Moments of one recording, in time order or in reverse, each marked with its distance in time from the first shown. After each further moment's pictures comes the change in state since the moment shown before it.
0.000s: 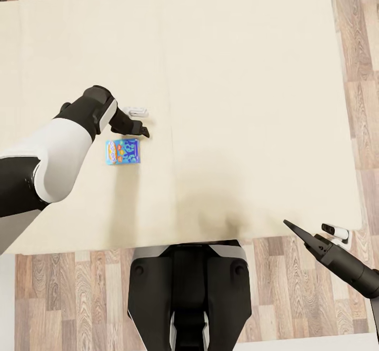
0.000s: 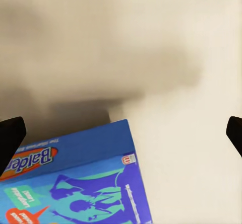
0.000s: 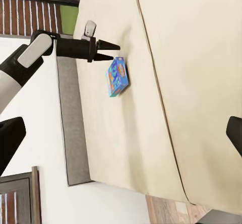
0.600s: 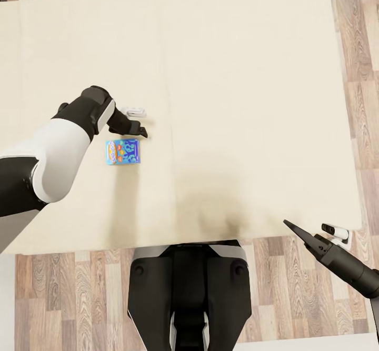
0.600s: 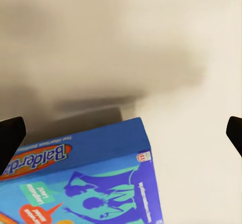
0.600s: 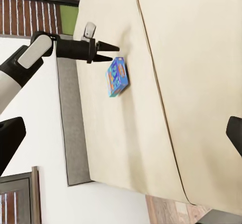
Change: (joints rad) left arm 0.001 0.011 0.000 0.000 0.000 -0.002 0.002; right arm 0.000 0.000 0.000 0.000 0.000 0.000 -0.001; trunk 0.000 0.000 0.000
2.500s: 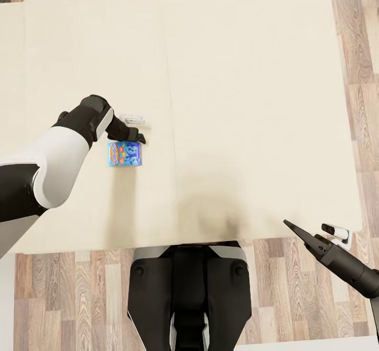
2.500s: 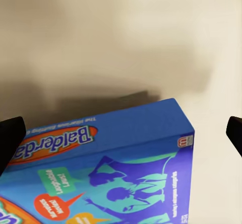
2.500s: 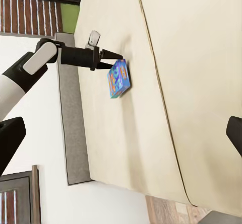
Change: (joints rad) left arm 0.041 0.018 0.005 -0.003 0.009 -0.004 -0.002; right arm 0.000 0.000 0.000 0.000 0.000 0.000 0.000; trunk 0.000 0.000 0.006
